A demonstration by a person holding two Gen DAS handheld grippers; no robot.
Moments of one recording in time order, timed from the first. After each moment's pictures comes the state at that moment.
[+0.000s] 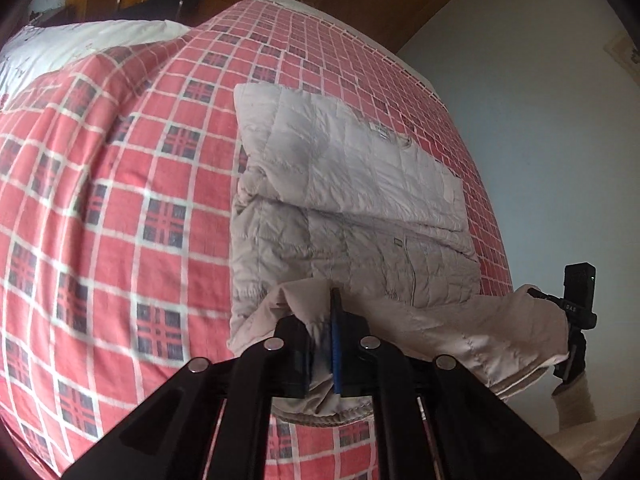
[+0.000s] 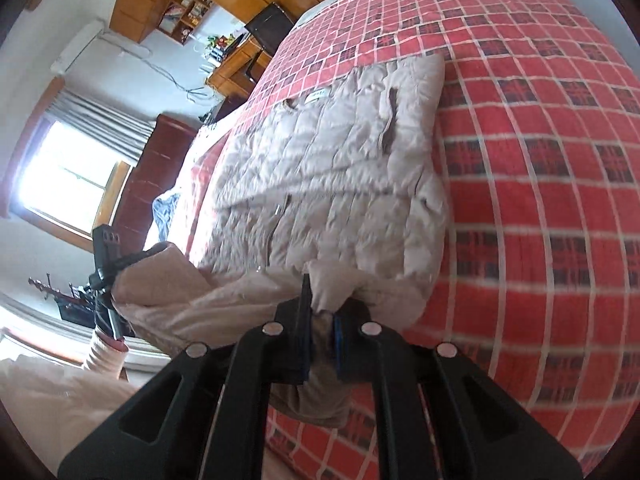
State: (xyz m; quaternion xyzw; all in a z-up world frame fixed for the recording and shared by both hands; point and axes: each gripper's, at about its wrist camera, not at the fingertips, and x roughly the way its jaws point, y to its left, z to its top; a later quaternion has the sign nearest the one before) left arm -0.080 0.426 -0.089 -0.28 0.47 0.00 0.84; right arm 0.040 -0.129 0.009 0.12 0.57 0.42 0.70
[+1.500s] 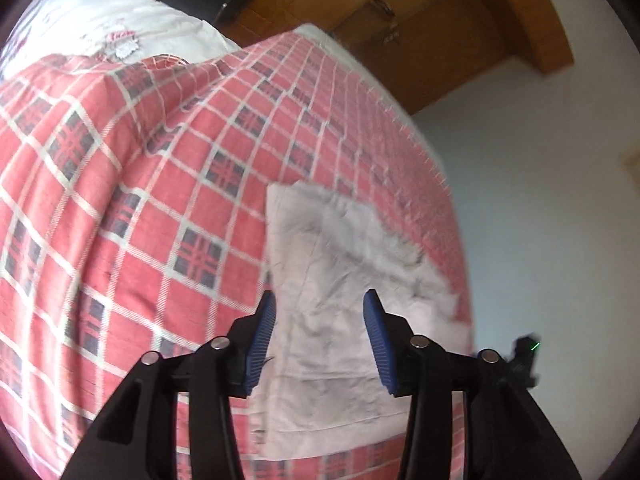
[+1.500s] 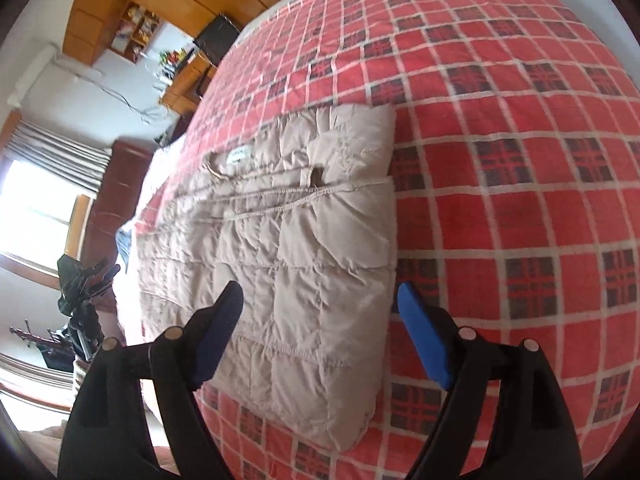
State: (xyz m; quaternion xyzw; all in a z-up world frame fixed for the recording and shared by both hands) left arm 0.004 0.536 -0.097 -0.38 0.40 0.02 0.83; right arm 0.165 -0.089 -0.027 0.11 0.59 0.35 0.72
